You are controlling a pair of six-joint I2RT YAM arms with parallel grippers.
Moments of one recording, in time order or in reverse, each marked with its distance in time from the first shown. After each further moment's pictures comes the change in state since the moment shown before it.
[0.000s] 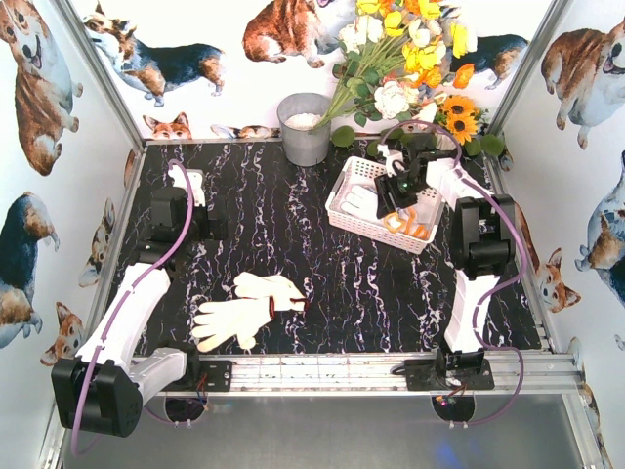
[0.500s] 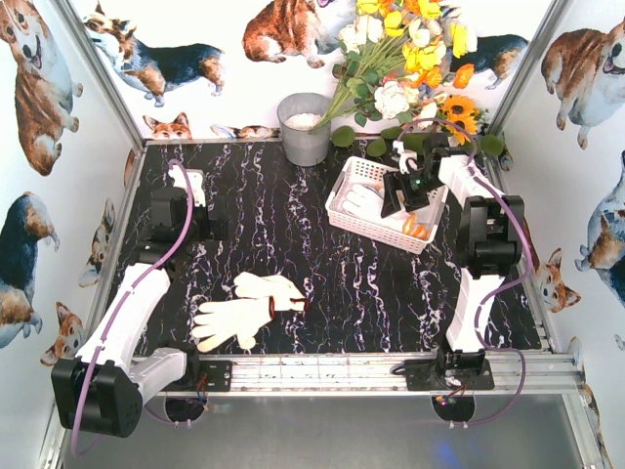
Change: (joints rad) left arm 0.000 -0.002 0.000 0.000 0.011 0.000; right arm -0.074 0.000 0.036 -0.104 -0.087 0.044
